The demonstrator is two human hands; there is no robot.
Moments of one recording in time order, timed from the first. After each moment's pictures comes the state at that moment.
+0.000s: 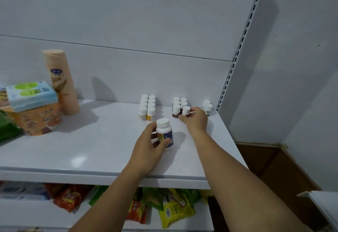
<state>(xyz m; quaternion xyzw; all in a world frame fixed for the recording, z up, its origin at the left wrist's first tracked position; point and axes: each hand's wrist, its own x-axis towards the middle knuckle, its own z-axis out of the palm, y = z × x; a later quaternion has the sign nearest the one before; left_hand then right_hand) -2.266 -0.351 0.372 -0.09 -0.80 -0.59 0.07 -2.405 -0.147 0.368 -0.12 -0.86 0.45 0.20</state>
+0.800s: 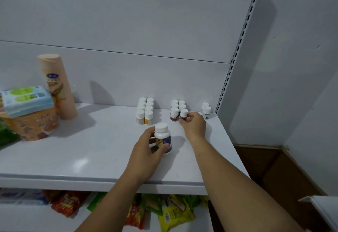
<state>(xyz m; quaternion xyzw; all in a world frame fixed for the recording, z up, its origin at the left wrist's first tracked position) -2.265 -0.346 0.371 -0.08 -0.81 -0.57 0.07 -2.399 -0.148 0.364 -0.12 -0.85 0.46 0.21</state>
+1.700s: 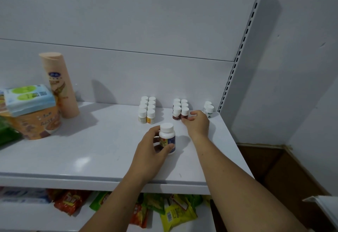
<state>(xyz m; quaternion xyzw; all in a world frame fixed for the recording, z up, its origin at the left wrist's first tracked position) -2.266 -0.343 0.370 -0.09 -0.82 -0.56 0.08 -2.398 -0.147 0.363 -0.14 -0.83 0.49 0.21</state>
